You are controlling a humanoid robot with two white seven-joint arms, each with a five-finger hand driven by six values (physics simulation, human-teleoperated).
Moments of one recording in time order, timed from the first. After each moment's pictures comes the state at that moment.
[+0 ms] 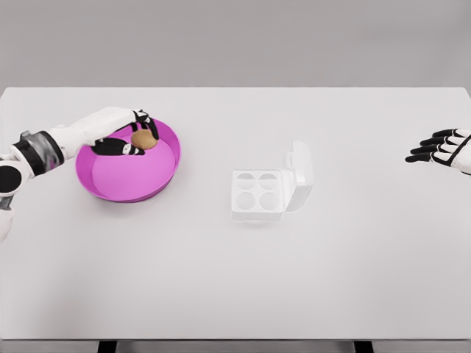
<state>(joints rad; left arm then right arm) -0.45 0.52 -0.26 -1.42 -0.35 -0.31 -0.61 -0.02 -1.18 -0.06 -1.75 0.25 -0.61 0.61</state>
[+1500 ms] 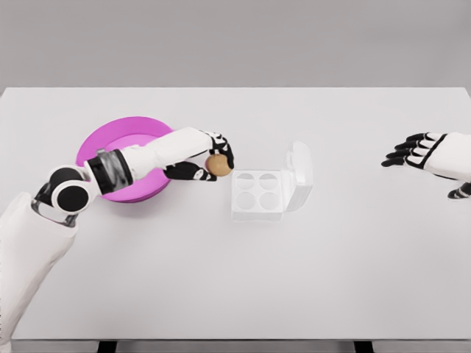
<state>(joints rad) -0.43 0.38 -0.41 -1.59 -0.34 -0.32 -0.61 -0.23 -1.11 0.15 -1.73 0.30 -0.61 0.61</state>
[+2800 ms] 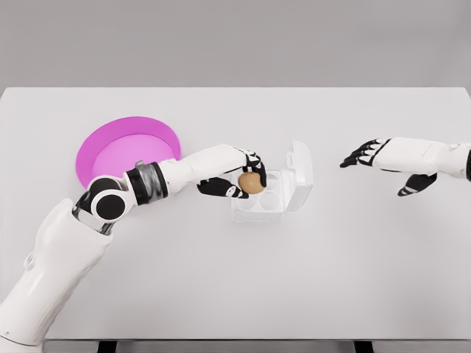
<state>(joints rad) -0.43 0.28 -0.49 -1.54 -0.35 -0.31 -0.61 -0.59 -0.94 0.62 -1.44 0.32 -0.61 0.61</state>
